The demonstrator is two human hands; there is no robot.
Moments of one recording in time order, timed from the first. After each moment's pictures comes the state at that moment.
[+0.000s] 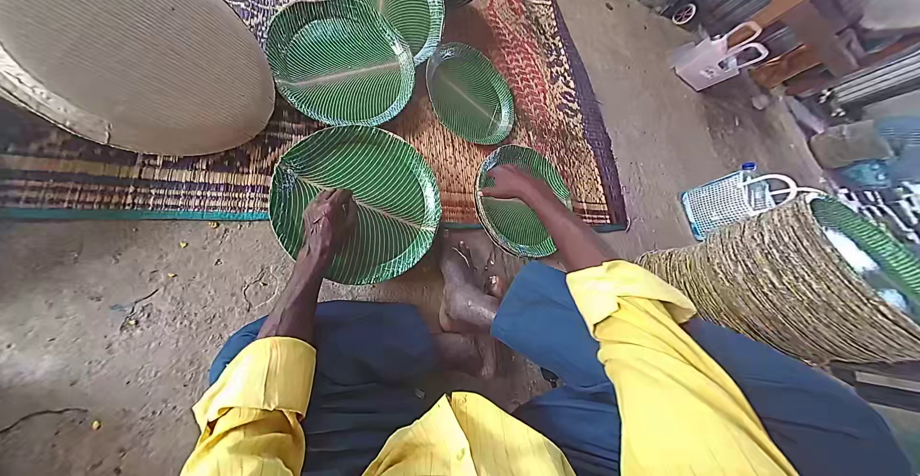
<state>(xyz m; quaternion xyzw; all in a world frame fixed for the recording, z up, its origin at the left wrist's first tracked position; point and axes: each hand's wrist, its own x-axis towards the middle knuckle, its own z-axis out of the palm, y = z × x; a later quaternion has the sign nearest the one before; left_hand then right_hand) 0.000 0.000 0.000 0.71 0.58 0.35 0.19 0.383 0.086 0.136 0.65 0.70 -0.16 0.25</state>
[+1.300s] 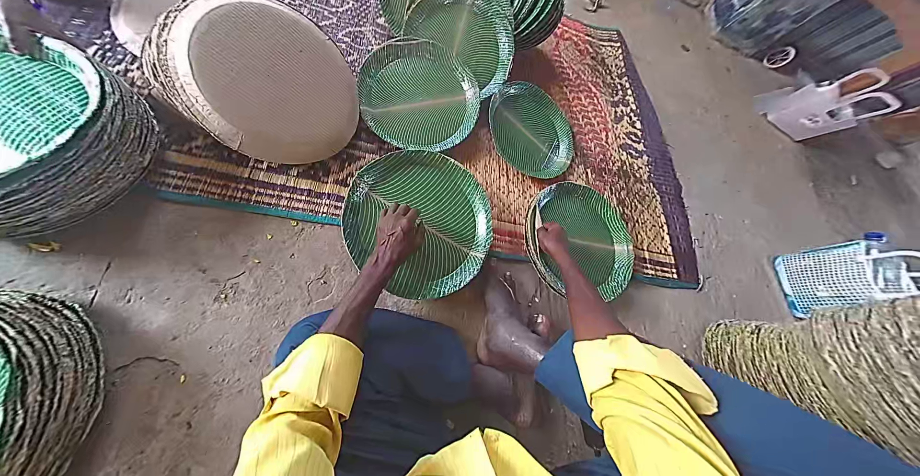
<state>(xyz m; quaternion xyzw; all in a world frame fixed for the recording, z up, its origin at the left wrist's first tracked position) 0.012 0.001 0.018 0.74 0.58 0.26 0.21 0.385 0.048 0.062 0.83 0.51 -0.23 -0.02</state>
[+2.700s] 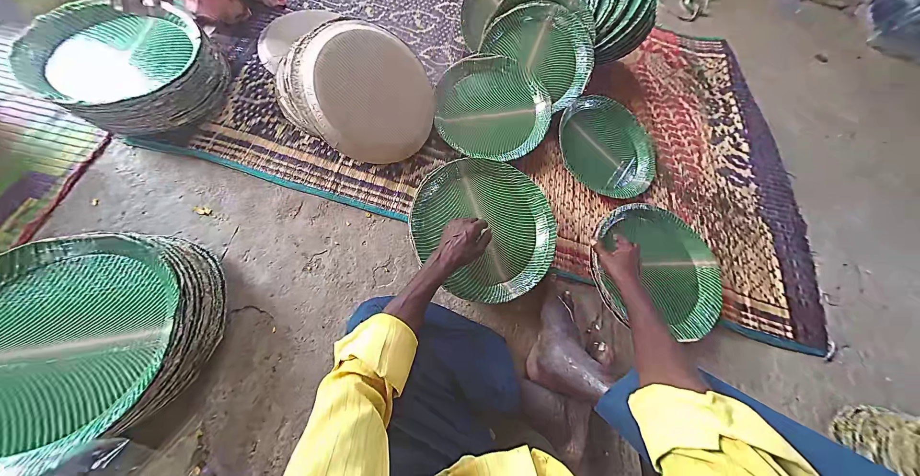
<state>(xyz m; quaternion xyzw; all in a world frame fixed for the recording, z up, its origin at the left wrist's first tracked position) 0.005 -0.006 0.036 0.75 0.54 0.24 0.31 0.364 0.035 0.068 0.80 0.56 -0.18 -0.10</state>
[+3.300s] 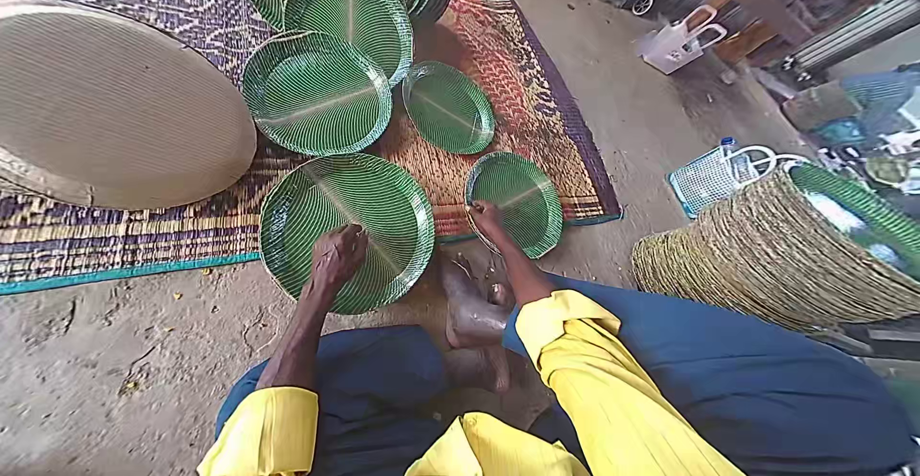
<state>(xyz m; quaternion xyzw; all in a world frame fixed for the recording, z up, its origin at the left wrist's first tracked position) 0.011 -0.007 0.025 0.77 0.52 0.27 0.26 0.390 0.029 0.032 0.81 0.52 -0.24 -0.13</state>
